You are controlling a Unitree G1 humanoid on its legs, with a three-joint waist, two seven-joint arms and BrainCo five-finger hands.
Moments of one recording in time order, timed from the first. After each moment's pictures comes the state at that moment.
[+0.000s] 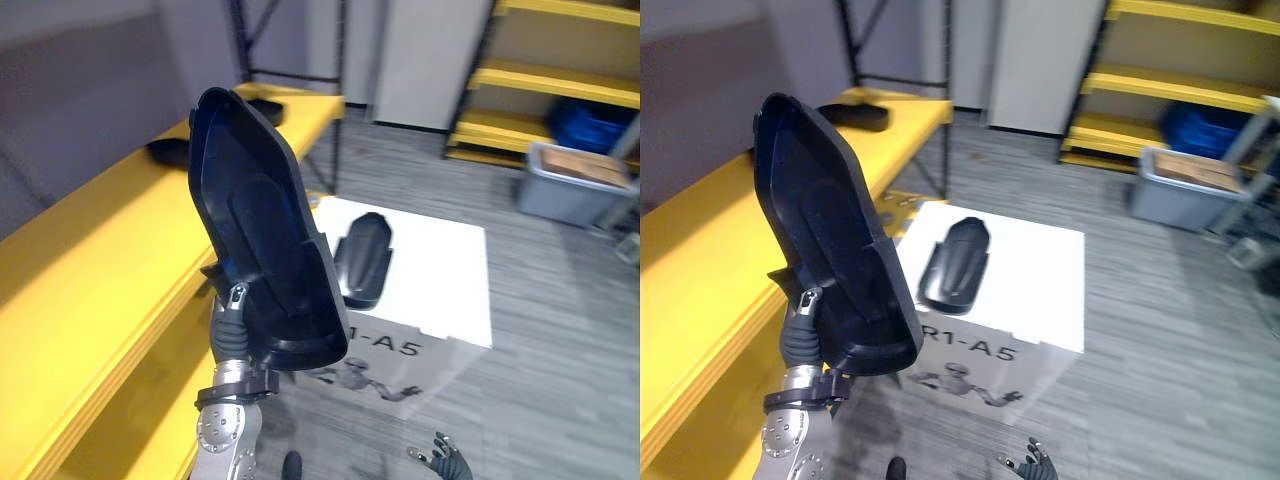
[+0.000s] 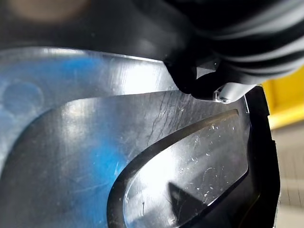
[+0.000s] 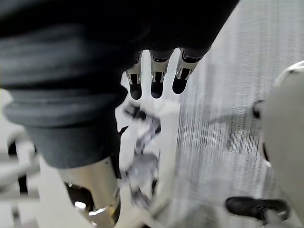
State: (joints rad) left arm 0.24 -0.03 -0.12 -0.37 -0.20 -0.15 0.15; right arm 0.20 -0.05 -0.14 0.79 0.09 -0.10 0.00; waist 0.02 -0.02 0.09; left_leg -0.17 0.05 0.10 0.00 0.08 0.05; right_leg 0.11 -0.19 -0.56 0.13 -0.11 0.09
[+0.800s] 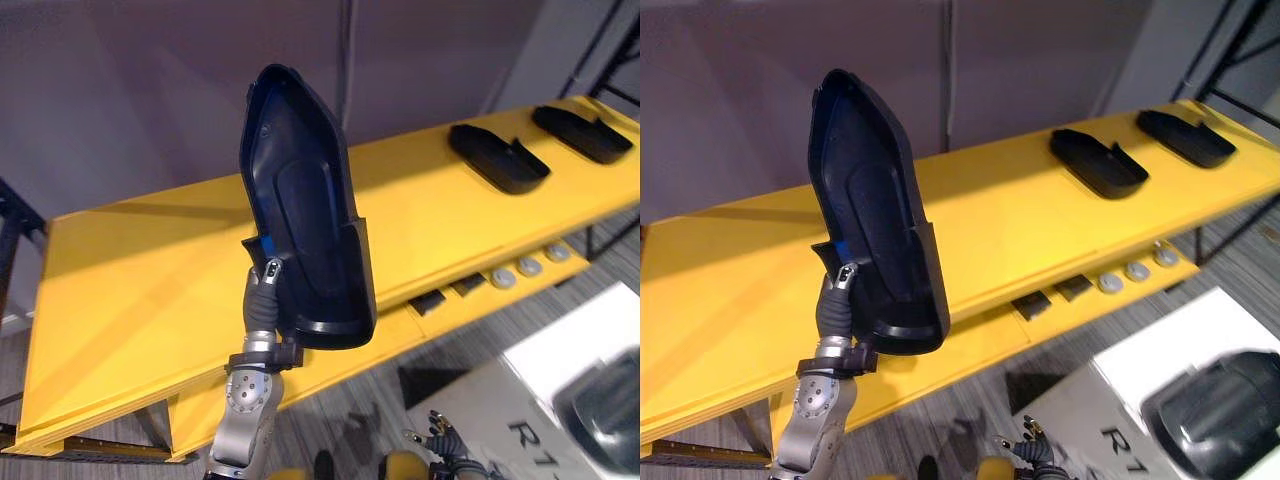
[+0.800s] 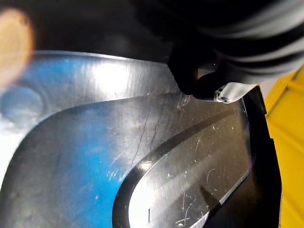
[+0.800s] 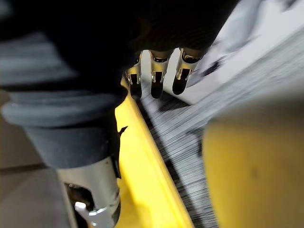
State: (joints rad) left arm 0.06 -0.01 -0.22 -0.23 -0.16 -0.16 0.19; right arm 0.20 -0.02 -0.10 0.71 0.03 -0.08 -0.01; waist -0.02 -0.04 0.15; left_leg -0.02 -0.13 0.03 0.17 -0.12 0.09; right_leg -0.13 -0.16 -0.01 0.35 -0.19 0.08
